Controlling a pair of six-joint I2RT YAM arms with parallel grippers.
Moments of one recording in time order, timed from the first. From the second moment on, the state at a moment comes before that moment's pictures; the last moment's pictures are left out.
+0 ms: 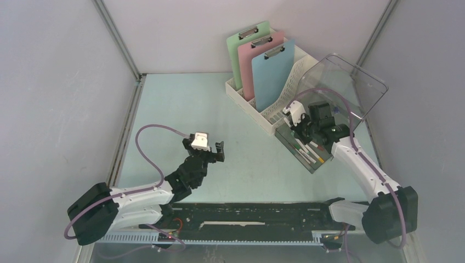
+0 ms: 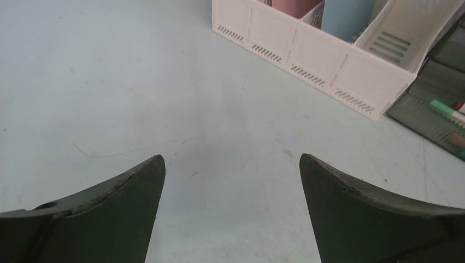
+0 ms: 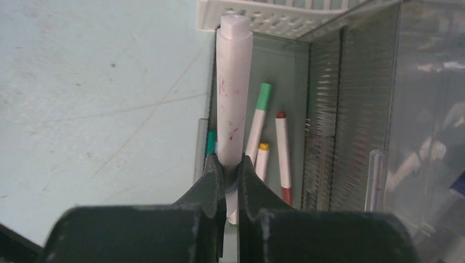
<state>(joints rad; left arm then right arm) -0.92 1.02 0.25 0.65 -0.70 -0.16 0.29 1.18 0.94 -0.56 -0.19 -0.48</state>
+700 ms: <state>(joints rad) -0.92 1.04 0.24 0.75 -0.78 -0.15 0.27 1.31 0.94 -0.56 -0.02 -0.49</state>
